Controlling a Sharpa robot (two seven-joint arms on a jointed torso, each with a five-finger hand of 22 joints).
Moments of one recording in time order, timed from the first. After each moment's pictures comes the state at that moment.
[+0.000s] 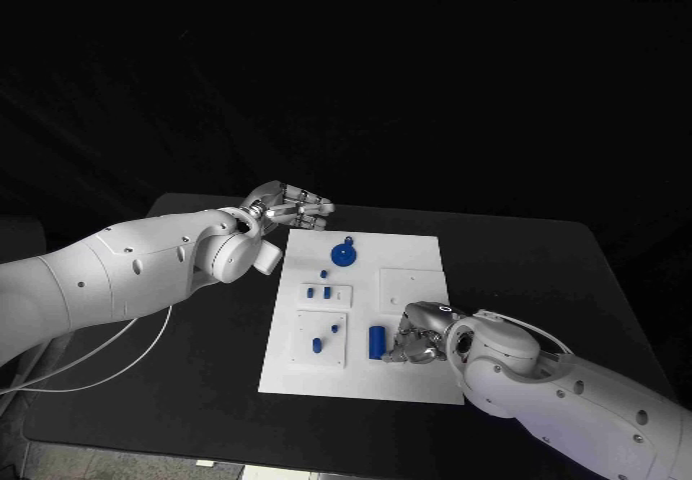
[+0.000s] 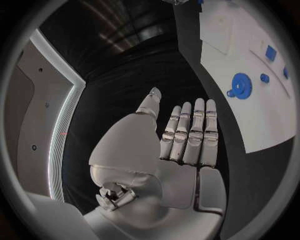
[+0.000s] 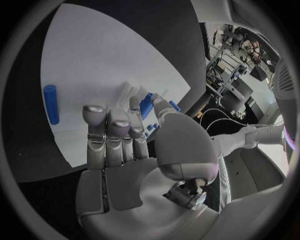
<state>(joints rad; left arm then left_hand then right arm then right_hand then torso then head) 1.30 -0.74 -0.14 1.20 -0.26 -0.19 0.25 1.35 -0.01 -0.04 -0.01 0.15 0.98 0.16 0.06 0.06 1.07 0.15 0.06 0.06 1.10 0.14 0.06 0.06 0.05 0.96 0.13 0.10 0.08 0.78 -0.65 0.24 1.55 -1.71 -0.01 -0.42 1.13 -0.11 0.14 0.03 0.20 1.28 0.03 0.06 0.09 1.31 -0.04 1.16 1.24 1.46 -0.09 1.02 1.03 0.07 1.46 -0.12 0.74 1.28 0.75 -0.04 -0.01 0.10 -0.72</state>
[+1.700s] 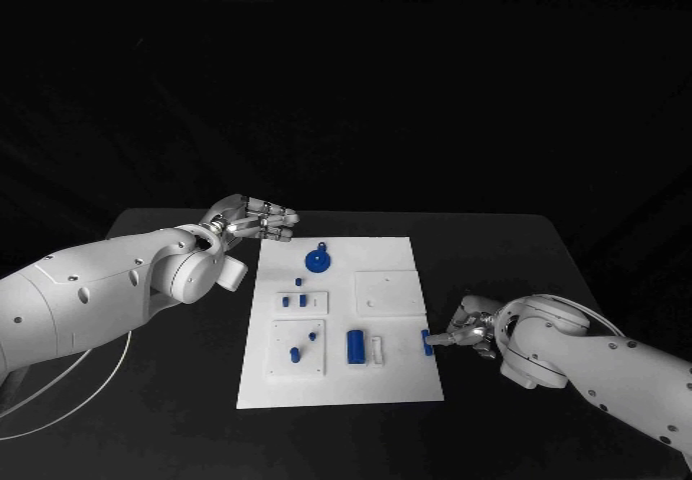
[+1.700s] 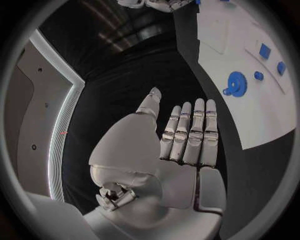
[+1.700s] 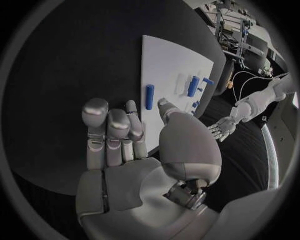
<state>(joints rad) 1.30 -0.76 -0.14 1.21 -0.26 -0.19 0.25 1.35 -0.01 -0.04 -0.01 0.15 0.99 0.15 0.06 0.06 1.07 0.15 0.06 0.06 1.10 0.14 0.06 0.06 0.05 0.96 0.13 0.10 0.08 0.75 -0.85 0.36 1.52 -1.36 0.03 -0.61 1.10 -0.19 0.19 0.22 0.06 1.17 0.06 0.06 0.11 1.32 -0.02 1.19 1.28 1.45 -0.08 1.05 1.05 0.07 1.47 -0.10 0.76 1.30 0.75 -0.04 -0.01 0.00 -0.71</state>
